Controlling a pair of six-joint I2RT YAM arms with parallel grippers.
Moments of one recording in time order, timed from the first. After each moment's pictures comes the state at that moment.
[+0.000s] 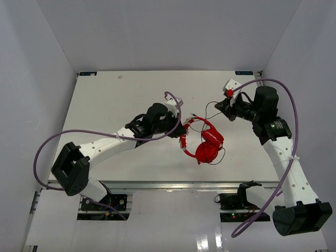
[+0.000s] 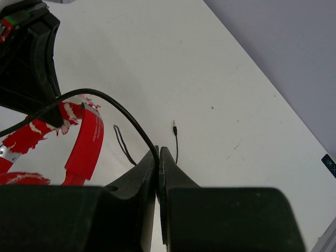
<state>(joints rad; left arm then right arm) -0.82 1.47 1.05 -0.06 0.21 -0.44 0.18 1.02 1.10 -0.44 -0.68 -0.51</state>
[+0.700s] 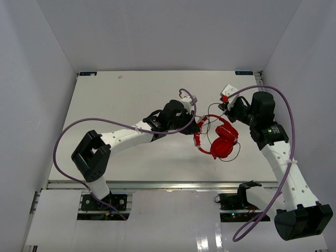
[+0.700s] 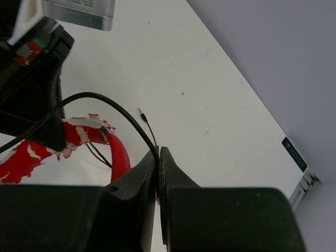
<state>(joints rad) -0.88 1.71 1.24 -0.01 0.22 -0.53 0.21 0.97 1.01 -0.38 -0.51 -0.60</state>
